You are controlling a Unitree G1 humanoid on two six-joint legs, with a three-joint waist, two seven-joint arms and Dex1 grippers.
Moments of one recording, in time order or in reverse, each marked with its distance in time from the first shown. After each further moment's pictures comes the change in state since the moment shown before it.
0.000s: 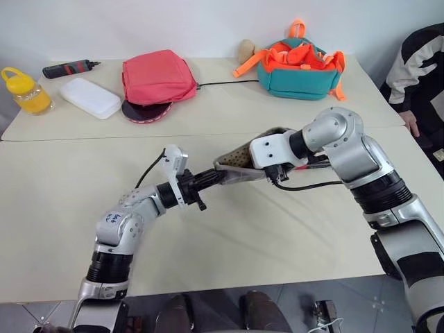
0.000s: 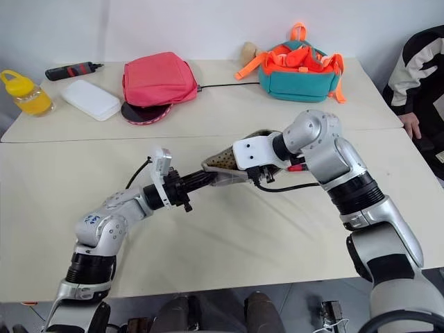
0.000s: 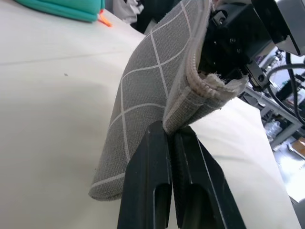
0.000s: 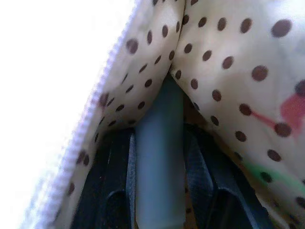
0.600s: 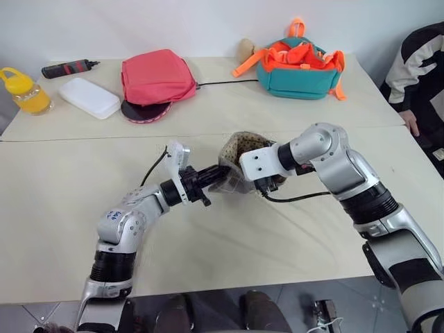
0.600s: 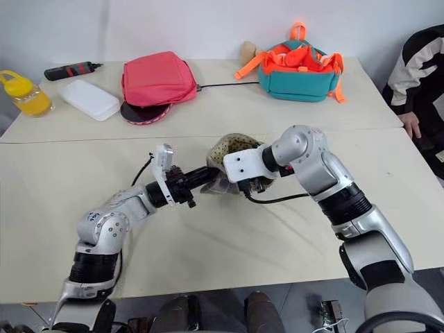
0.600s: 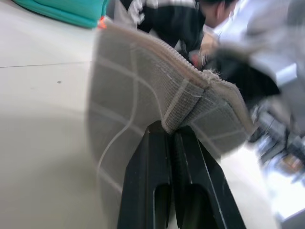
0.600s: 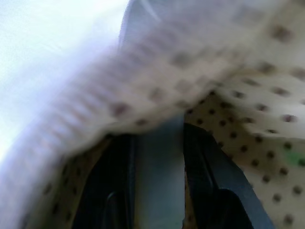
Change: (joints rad) left arm 0.001 0.022 -0.006 -0.039 -0.011 0.021 0.014; right arm 0.008 0.043 0.021 0.004 -0.020 -0.052 -0.041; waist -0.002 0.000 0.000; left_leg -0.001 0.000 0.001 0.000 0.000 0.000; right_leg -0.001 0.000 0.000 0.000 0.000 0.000
